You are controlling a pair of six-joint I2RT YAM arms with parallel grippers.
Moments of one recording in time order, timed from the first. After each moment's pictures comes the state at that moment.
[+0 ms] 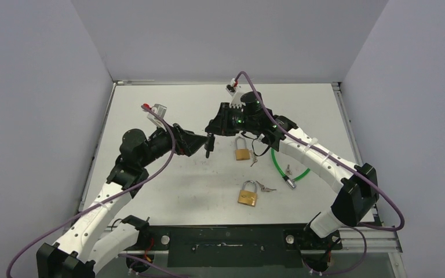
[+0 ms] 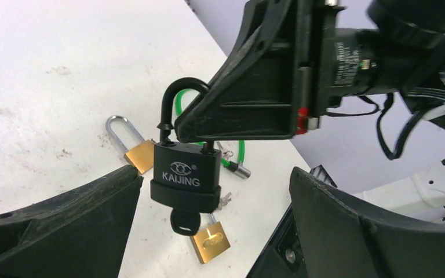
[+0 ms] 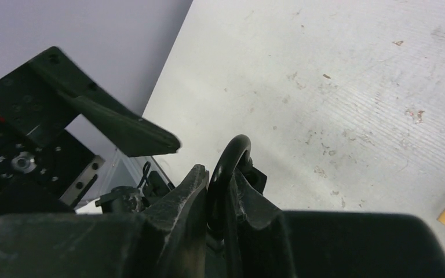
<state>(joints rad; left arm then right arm) -0.41 0.91 0.71 0.15 0.47 -0.67 0.73 1.54 1.39 -0.28 -0.35 0.64</state>
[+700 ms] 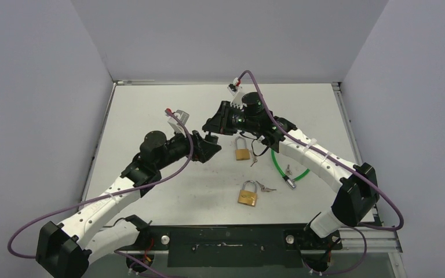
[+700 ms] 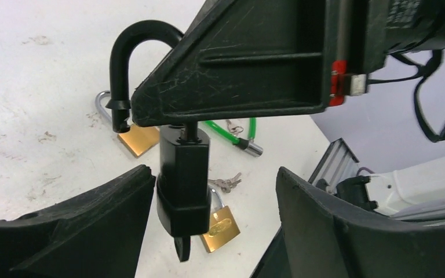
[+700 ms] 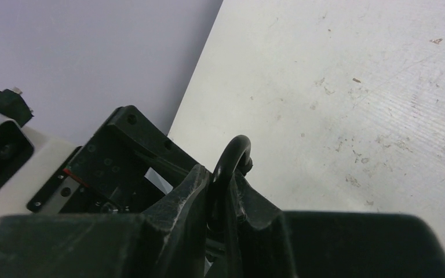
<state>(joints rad) -0.59 0.97 0.70 0.16 0.32 -0.59 0.71 1.54 1.34 -0.17 -0.37 0.76</state>
